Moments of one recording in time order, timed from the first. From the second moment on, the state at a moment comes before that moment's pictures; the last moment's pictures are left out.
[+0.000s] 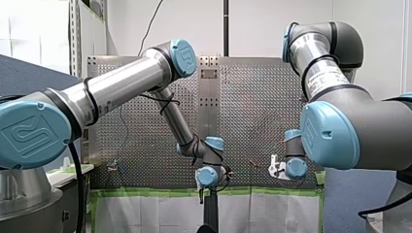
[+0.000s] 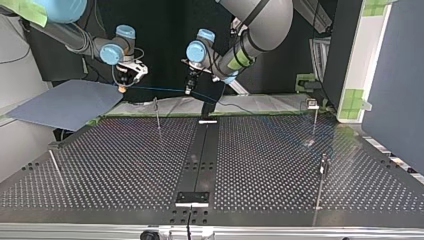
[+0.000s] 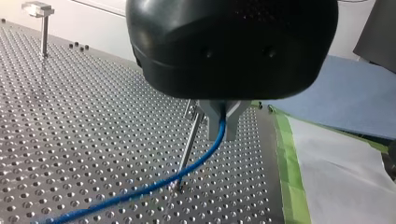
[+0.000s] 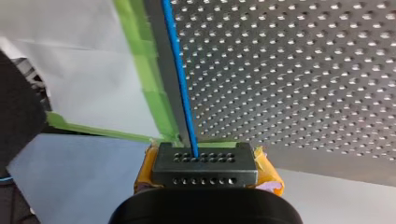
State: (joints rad) left arm -0.70 -2.62 -1.47 -2.38 -1.86 -1.84; right arm 1.77 -0.68 1.82 -0.79 1.71 1.66
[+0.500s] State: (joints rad) left arm -0.71 -2.66 -1.43 -2.41 -1.86 -1.81; right arm 1.73 -0.67 1.77 -0.78 1.68 1.66
